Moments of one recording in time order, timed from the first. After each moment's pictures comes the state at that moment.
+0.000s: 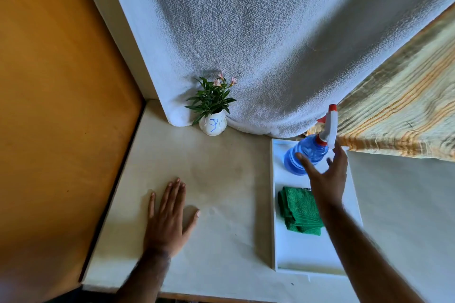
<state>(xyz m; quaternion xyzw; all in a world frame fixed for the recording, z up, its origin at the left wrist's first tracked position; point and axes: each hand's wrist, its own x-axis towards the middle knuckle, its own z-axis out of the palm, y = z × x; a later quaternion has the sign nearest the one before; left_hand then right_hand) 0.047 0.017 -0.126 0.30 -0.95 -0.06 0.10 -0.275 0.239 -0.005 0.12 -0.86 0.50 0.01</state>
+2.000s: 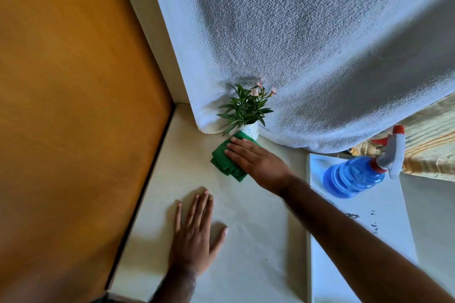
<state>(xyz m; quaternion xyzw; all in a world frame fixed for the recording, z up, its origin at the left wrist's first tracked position) 0.043 0.017 -0.115 0.31 -0.95 -0.05 0.06 -0.244 0.044 -0.025 0.76 -0.63 0.16 0.03</state>
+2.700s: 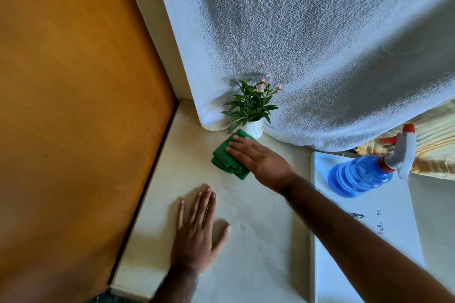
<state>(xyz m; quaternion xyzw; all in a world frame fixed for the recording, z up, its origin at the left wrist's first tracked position) 0.044 0.017 -0.114 0.31 -0.95 -0.06 0.05 -0.243 0.040 -0.038 0.74 -0.64 0.19 -0.04</state>
